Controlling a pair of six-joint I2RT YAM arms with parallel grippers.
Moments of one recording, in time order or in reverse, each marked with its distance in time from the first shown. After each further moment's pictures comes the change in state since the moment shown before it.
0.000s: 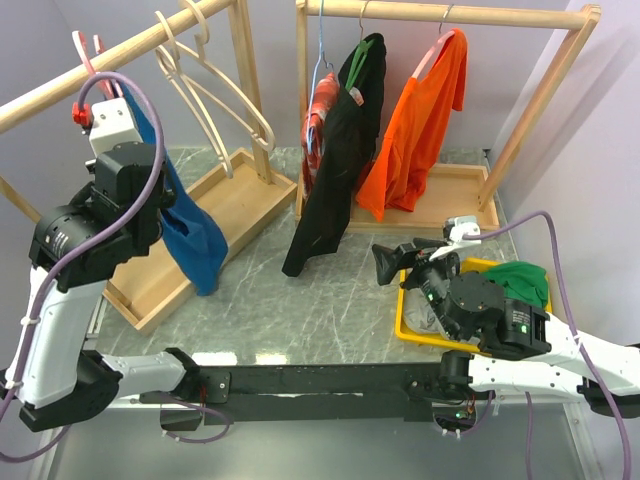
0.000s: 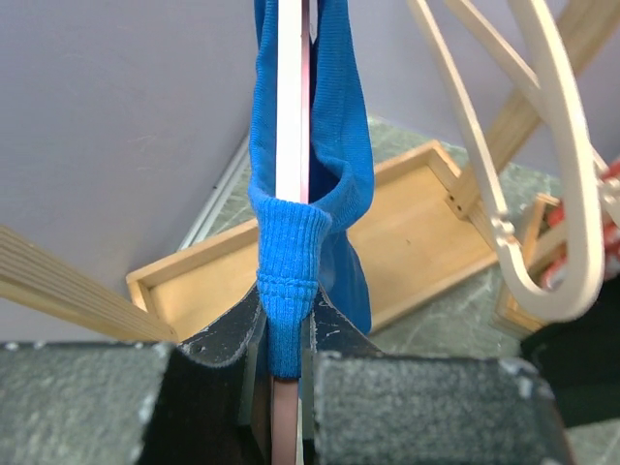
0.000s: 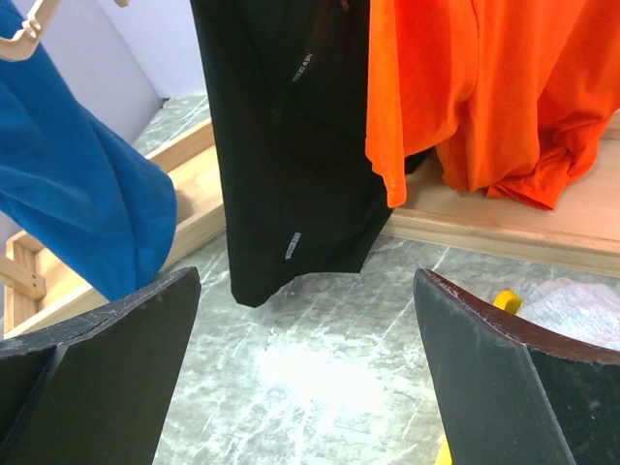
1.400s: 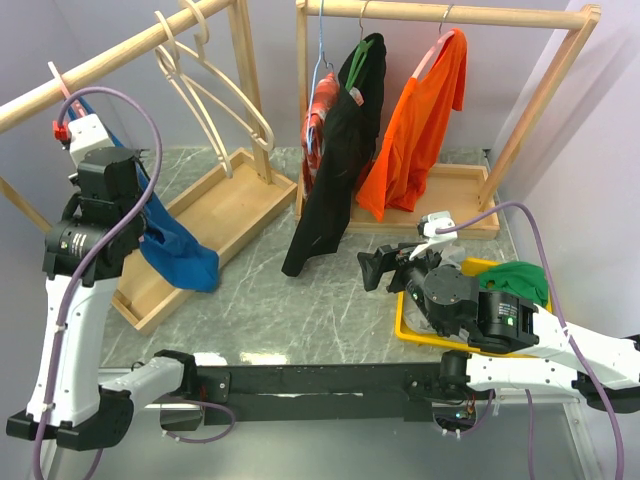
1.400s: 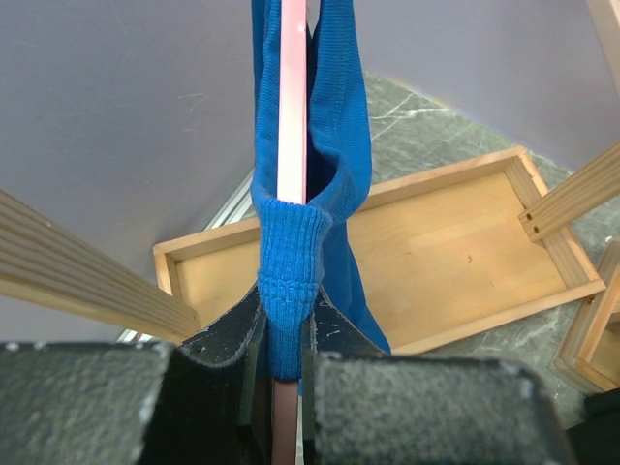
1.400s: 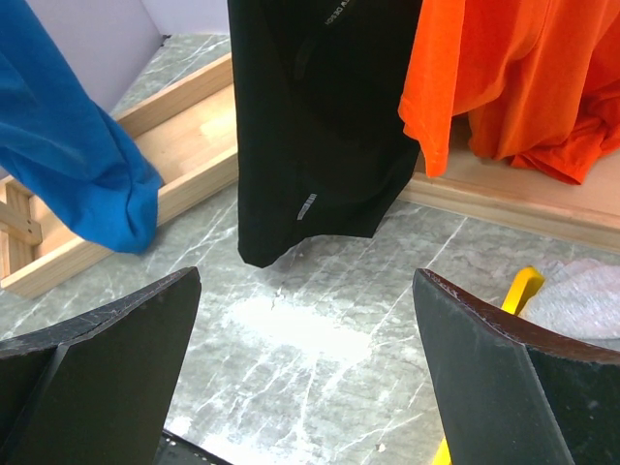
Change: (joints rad) left arm 0.453 -0.119 -0.342 0.256 0.275 0.087; right arm 0.000 0.092 0.074 -0.116 -0.078 0.074
